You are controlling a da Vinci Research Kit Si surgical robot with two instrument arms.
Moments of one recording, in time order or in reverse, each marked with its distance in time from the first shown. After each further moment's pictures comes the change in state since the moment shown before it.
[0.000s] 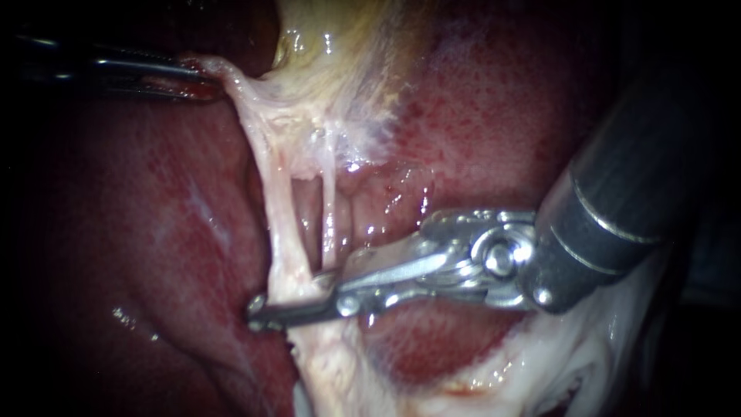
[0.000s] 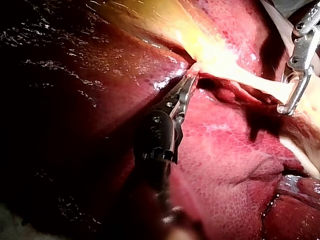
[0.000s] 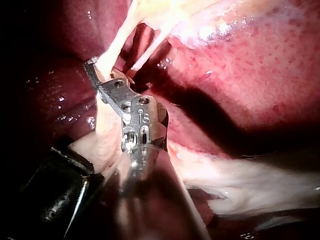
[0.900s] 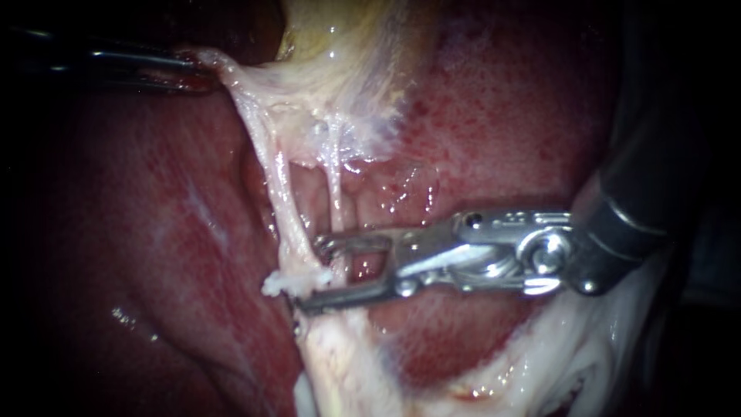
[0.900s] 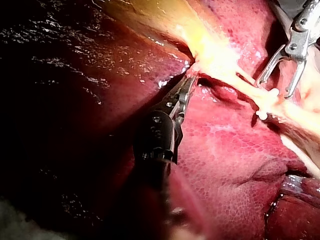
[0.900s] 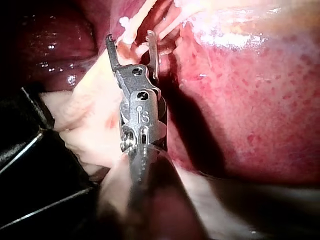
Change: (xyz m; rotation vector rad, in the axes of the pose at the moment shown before) right arm -0.003 0.004 -0.005 -0.237 0.093 -0.393; left arm 0.000 0.000 0.000 -0.008 -0.001 -0.001
